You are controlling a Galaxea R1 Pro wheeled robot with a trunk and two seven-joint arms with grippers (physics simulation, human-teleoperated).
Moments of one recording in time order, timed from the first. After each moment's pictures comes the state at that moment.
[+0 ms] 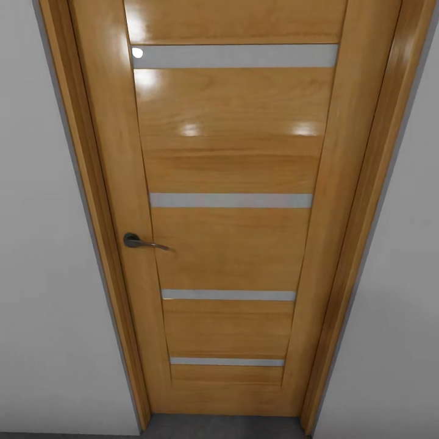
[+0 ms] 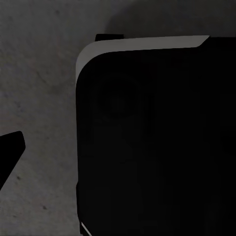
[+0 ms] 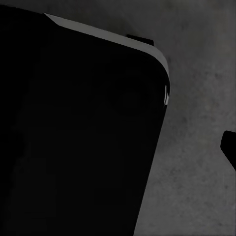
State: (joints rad) left arm 0.00 0.01 0.01 -0.04 0.01 -0.02 0.00; right arm 0.00 0.00 0.47 0.00 -0.25 -0.08 0.00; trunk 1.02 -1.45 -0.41
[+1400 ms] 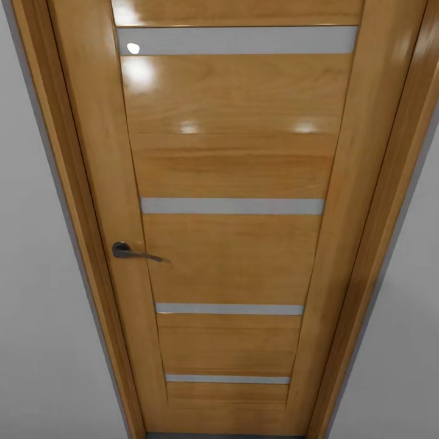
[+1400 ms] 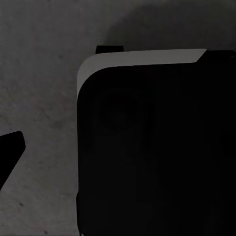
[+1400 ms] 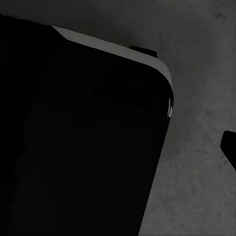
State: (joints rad) left arm 0.00 0.01 0.01 -0.06 0.01 -0.02 0.00; right arm -0.01 0.00 0.50 0.00 -0.27 -0.10 0.01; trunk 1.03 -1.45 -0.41
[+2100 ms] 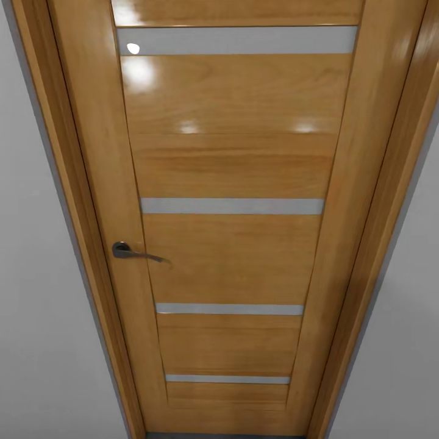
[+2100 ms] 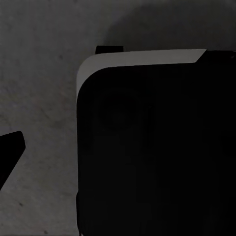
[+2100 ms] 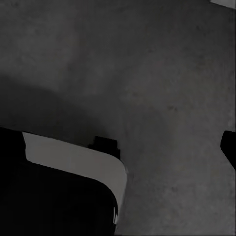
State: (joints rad) left arm 0.00 0.01 0.01 -0.06 0.01 -0.03 0.00; right arm -0.02 -0.12 0.50 -0.30 -0.28 -0.08 -0.01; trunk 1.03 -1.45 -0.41
